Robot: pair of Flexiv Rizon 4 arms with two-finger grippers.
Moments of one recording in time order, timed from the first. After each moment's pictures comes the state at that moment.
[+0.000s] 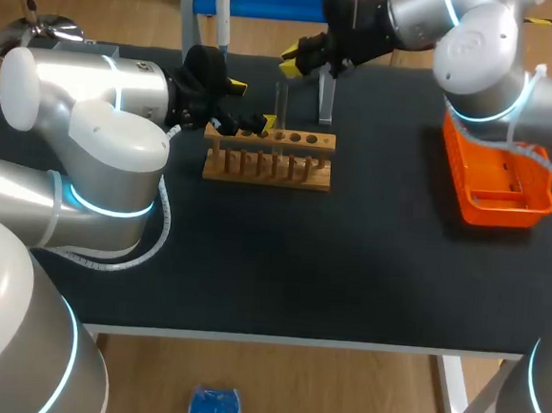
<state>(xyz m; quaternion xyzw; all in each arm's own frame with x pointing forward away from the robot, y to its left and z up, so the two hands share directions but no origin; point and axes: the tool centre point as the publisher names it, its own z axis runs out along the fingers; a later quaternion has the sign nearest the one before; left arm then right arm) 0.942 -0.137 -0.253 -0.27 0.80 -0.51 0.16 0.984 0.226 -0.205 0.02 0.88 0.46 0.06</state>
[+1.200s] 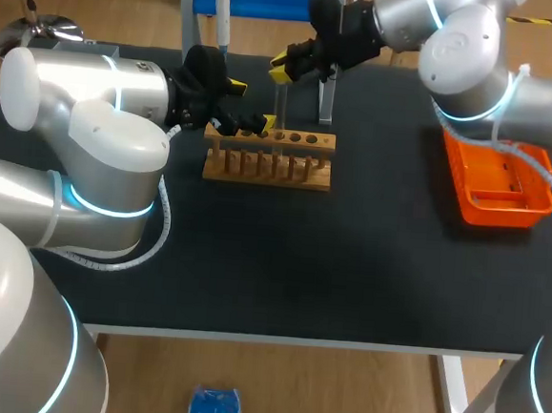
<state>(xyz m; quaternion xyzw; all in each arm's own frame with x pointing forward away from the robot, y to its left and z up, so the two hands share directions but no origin) 0.942 -0.137 -0.253 -0.27 0.80 -0.51 0.16 0.990 0.241 -0.224 0.01 0.89 0.46 0.04</state>
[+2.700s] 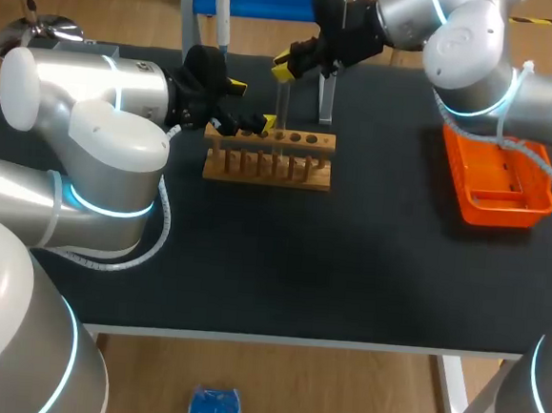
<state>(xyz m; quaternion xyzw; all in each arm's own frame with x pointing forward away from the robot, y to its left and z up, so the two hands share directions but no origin) 0.942 -0.137 -0.253 -0.27 0.80 -0.51 0.16 0.989 0.237 -0.220 0.03 0.89 0.46 0.02</state>
